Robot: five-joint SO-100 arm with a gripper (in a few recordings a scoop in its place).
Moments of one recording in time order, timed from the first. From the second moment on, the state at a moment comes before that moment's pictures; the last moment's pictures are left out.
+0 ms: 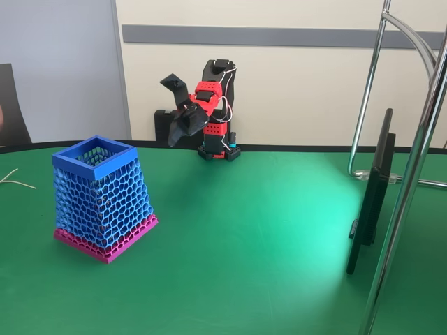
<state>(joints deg) 15.4 132.8 154.4 -9.3 -55.1</state>
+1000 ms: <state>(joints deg) -1.1 179.8 176.2 27.9 -12.7</state>
